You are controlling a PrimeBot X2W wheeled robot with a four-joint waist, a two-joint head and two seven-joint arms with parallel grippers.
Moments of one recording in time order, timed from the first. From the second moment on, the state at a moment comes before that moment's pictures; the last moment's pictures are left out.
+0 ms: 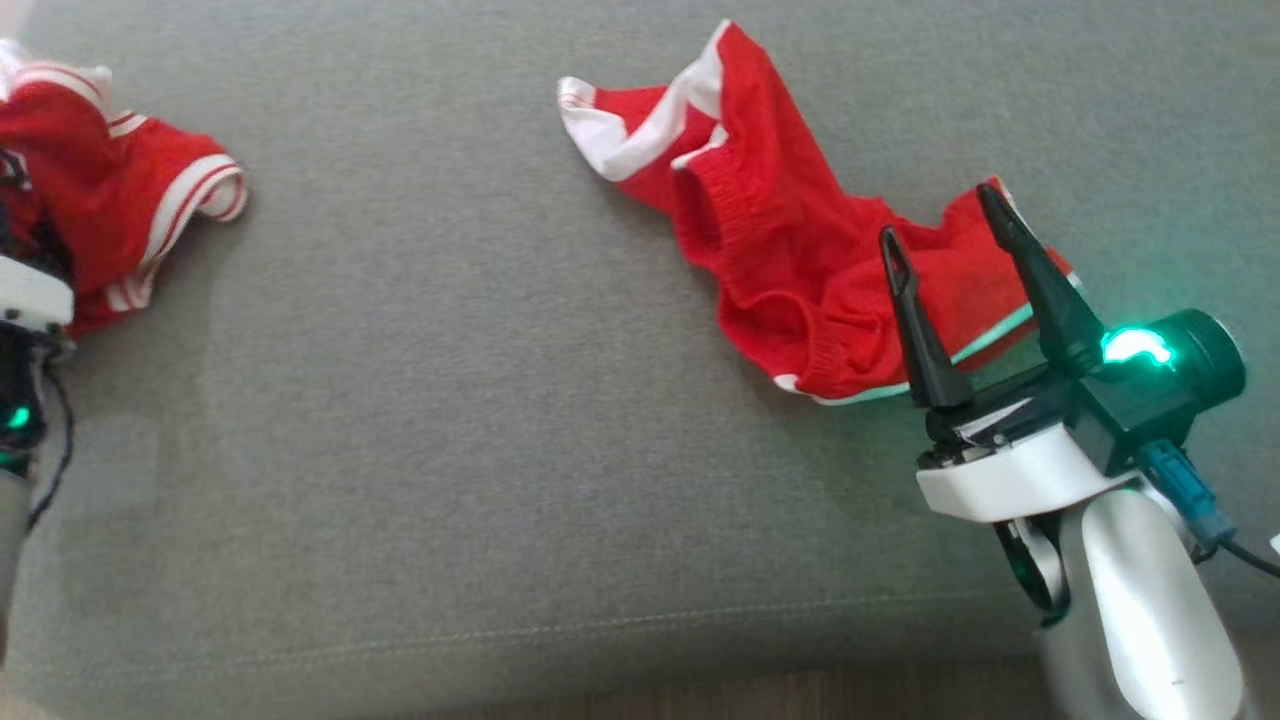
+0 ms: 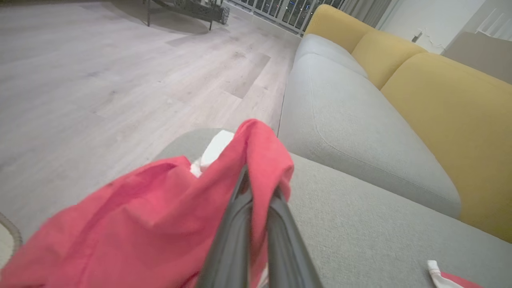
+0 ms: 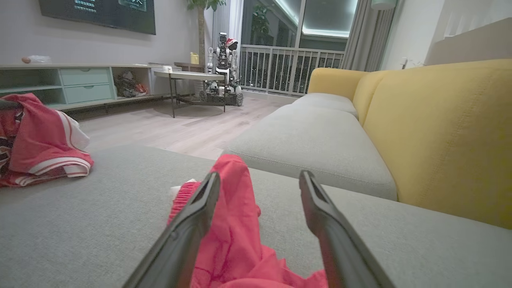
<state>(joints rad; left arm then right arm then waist) -0.68 0.56 -0.40 0.68 -1.08 -0.04 -0.23 -0.24 -0.05 0.10 -0.02 -0.04 0.13 -0.26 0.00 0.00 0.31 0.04</state>
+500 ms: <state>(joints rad) -0.63 0.51 -0.42 0.75 -1.04 -0.05 -0.24 -0.23 -0.05 0.10 -0.01 -0.02 0.13 -0.26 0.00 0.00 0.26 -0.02</state>
